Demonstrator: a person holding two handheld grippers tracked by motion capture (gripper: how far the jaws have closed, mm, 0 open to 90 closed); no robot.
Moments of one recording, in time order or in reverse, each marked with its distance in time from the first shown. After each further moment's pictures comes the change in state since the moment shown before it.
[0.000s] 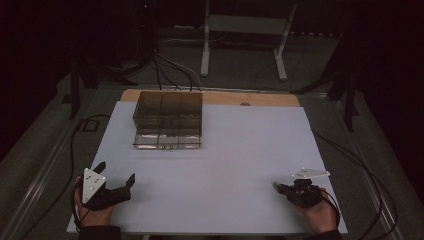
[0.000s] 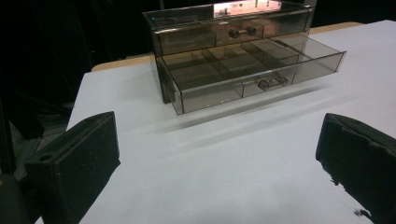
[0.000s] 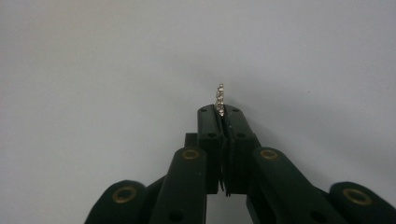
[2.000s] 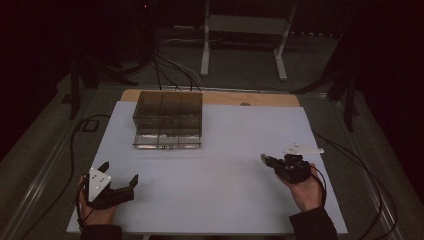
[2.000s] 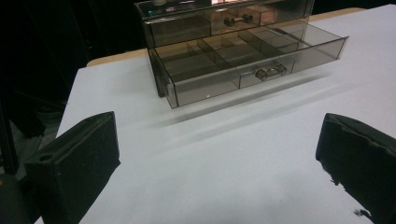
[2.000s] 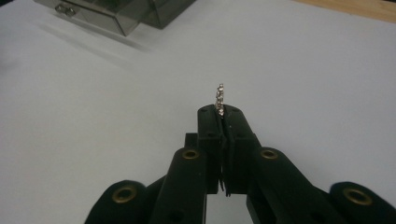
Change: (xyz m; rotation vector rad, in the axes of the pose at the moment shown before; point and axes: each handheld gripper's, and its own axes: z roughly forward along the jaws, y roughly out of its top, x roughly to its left) left arm -0.005 -0.002 0.007 0.032 -0.003 0.030; right arm 0.019 0.078 -0.004 -0.192 0.001 -0.028
